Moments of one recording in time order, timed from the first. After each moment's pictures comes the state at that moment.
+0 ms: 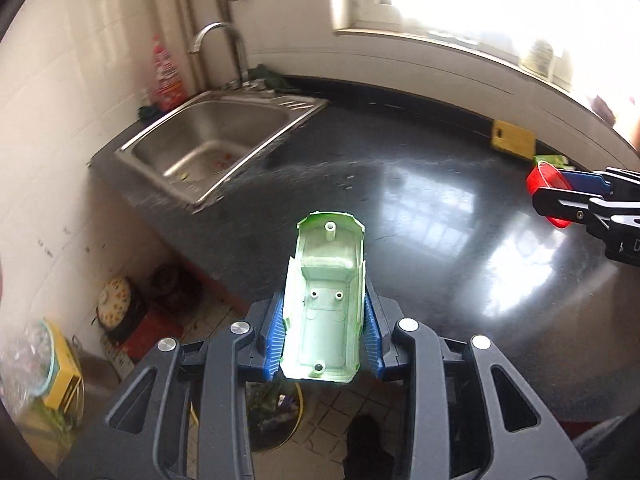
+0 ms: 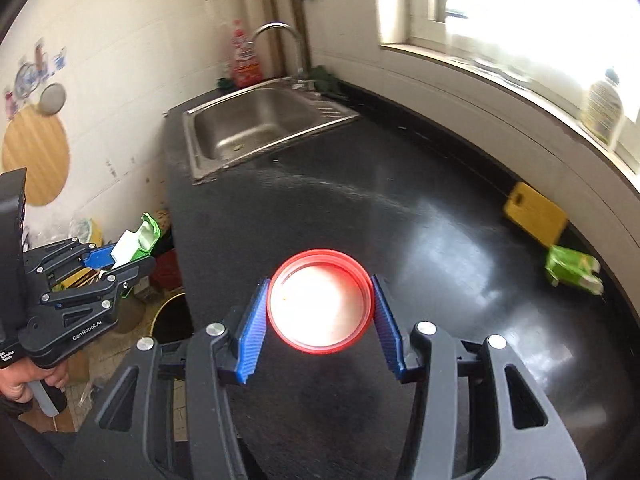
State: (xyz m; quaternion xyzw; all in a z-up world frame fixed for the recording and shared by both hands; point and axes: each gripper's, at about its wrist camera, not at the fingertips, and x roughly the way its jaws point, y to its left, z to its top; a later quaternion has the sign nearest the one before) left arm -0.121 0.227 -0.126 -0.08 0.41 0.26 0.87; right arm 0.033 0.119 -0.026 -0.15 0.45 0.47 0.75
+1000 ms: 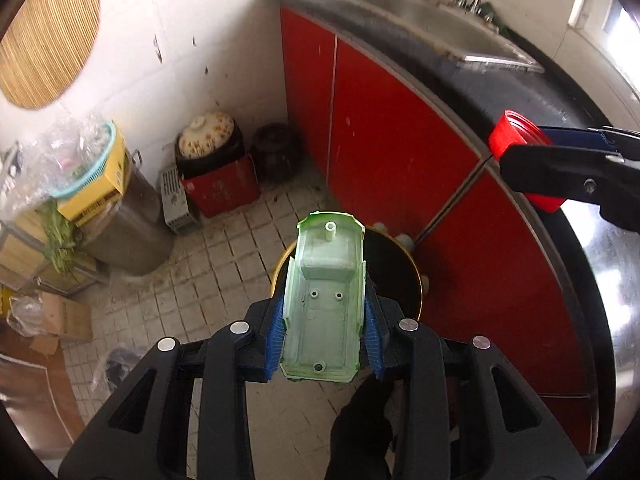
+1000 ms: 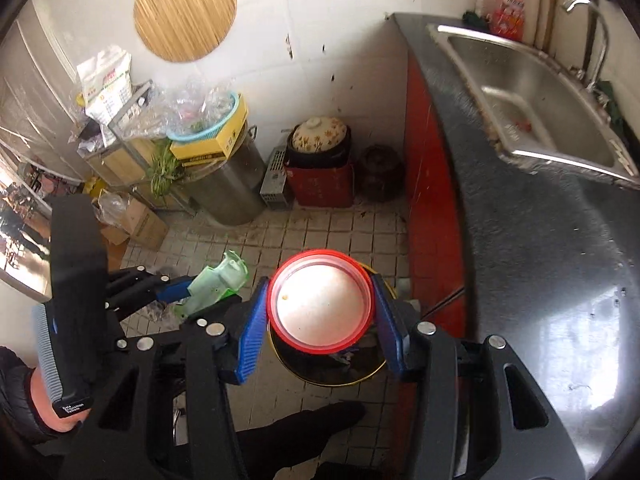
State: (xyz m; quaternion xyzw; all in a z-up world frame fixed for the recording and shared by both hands) left arm -0.292 0.341 -0.244 -0.29 0.45 0.43 0.73; right arm -0.163 0.371 -0.097 -0.28 0.45 0.68 0.51
